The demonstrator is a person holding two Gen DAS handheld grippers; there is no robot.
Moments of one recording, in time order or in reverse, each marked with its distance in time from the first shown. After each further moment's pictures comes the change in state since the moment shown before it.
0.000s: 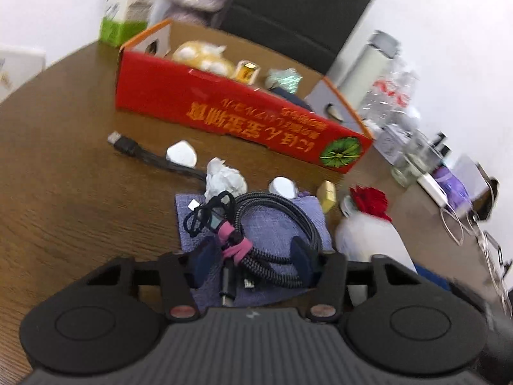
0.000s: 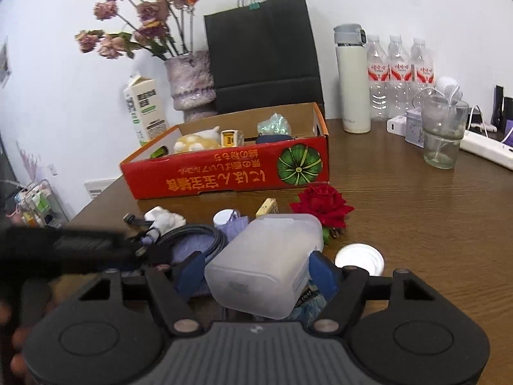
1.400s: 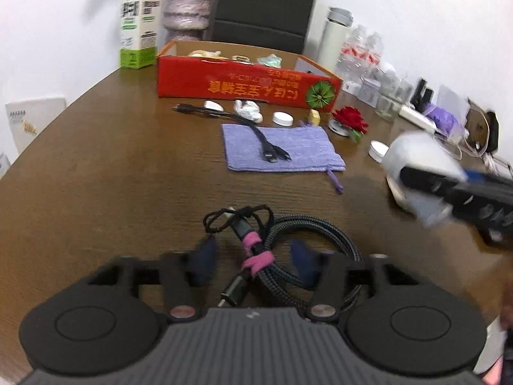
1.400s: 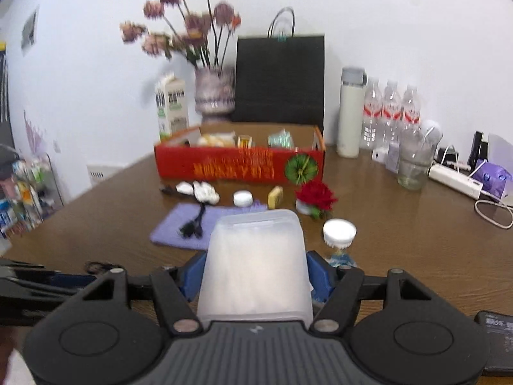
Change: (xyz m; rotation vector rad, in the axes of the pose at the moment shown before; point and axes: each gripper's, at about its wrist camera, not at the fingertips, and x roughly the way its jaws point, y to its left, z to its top) left arm -0.108 -0.004 -0.114 0.289 -0.060 0.095; right arm -0.094 0.039 -0.050 -0.143 -0.086 -0.074
